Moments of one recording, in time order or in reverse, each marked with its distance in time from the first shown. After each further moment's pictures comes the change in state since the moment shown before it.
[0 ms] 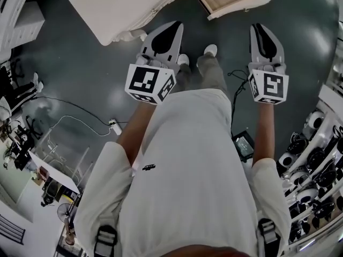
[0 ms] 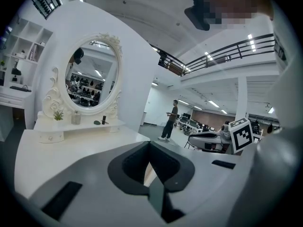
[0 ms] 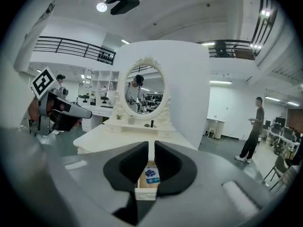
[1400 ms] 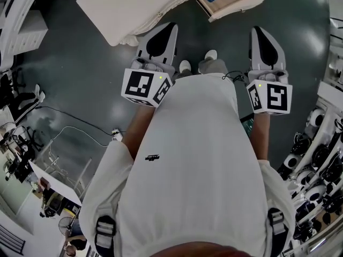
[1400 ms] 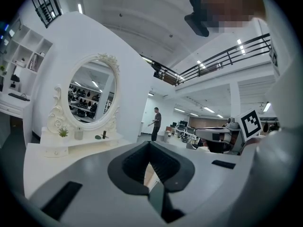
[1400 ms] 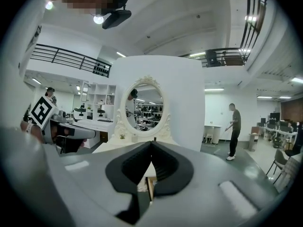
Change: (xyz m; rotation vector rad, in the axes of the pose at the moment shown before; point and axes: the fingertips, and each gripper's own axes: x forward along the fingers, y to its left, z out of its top) left arm -0.071 -0.004 0.046 0.041 -0.128 -0.037; right arm -0.063 0.054 0.094 0.064 -0.129 -0.045
